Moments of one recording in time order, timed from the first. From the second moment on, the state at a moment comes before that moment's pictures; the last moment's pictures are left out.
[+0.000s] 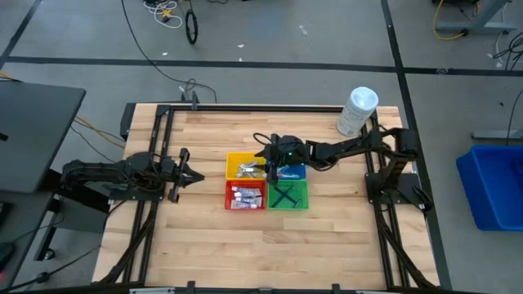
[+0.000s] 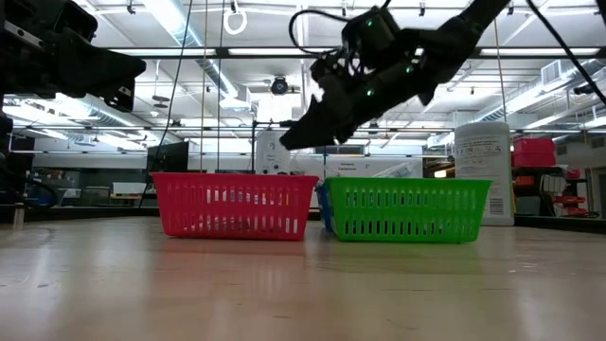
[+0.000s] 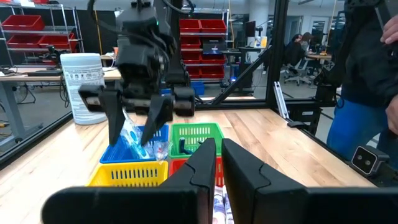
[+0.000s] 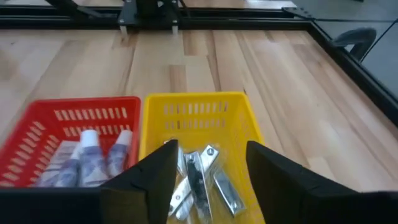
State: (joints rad) left arm -0.02 0.01 0.01 0.07 0.06 -0.02; right arm -0.14 1.80 0.96 0.36 -0.04 -0.07
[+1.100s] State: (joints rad) left arm -0.02 0.01 0.01 0.06 0.06 -0.02; right arm -0.12 0.92 0.45 0.20 -0.04 -0.07
